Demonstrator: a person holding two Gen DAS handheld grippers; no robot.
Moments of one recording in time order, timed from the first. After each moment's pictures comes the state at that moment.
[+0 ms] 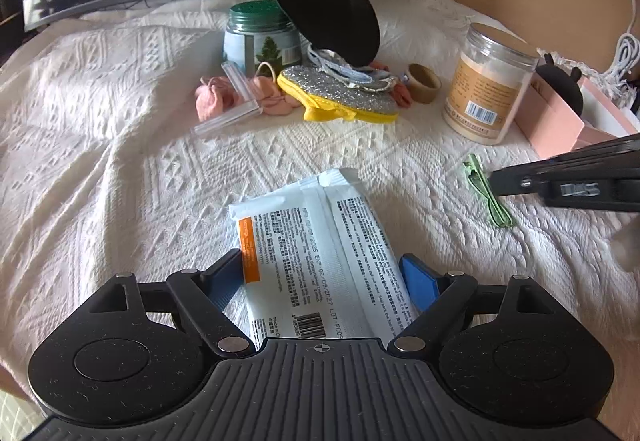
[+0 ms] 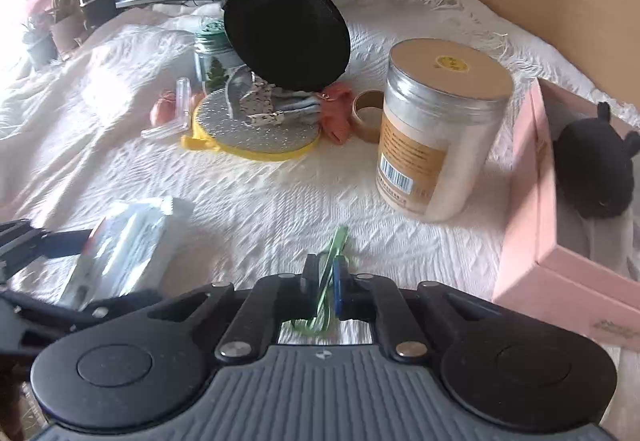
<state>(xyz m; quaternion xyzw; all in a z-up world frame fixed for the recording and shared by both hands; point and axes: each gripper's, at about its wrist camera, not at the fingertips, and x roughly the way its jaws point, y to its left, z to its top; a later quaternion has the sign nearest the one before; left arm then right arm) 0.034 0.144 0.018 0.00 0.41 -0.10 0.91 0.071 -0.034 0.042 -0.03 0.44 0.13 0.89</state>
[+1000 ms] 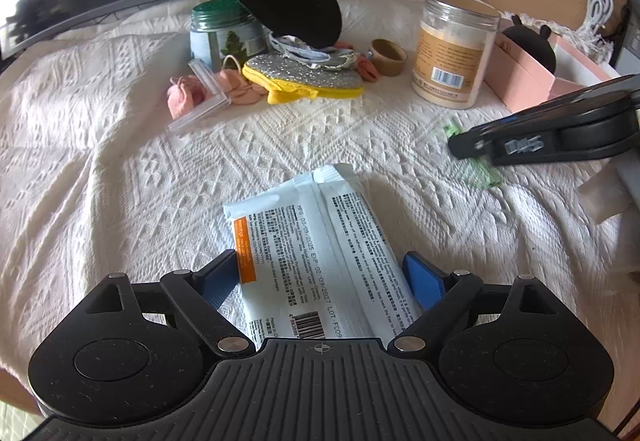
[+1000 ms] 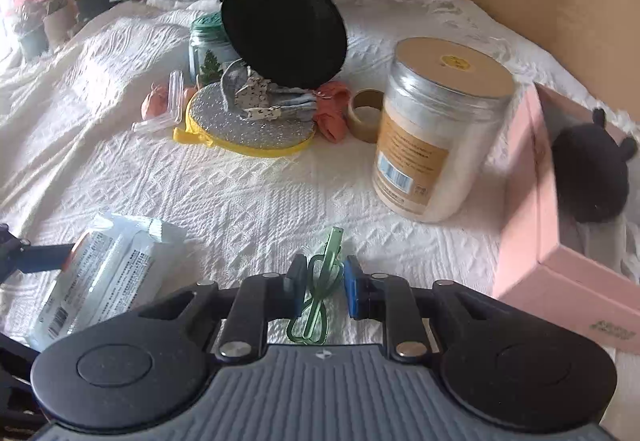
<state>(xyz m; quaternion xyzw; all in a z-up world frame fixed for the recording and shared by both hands) 0.021 0.131 0.015 0.06 0.42 -0.13 0.90 0.070 -0.031 0.034 -0.04 0.43 0.11 0.89</state>
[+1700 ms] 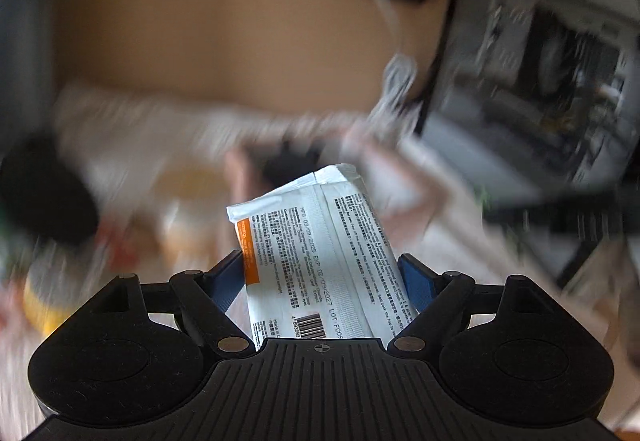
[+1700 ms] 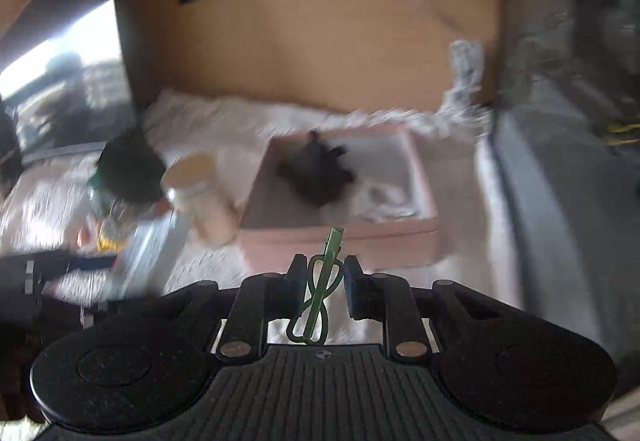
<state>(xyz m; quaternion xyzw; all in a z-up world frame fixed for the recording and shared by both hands) 0.052 0.006 0.127 0.04 0.30 -0.40 0.87 -0.062 -0.194 0.146 0.10 0.33 -0.08 0.93</state>
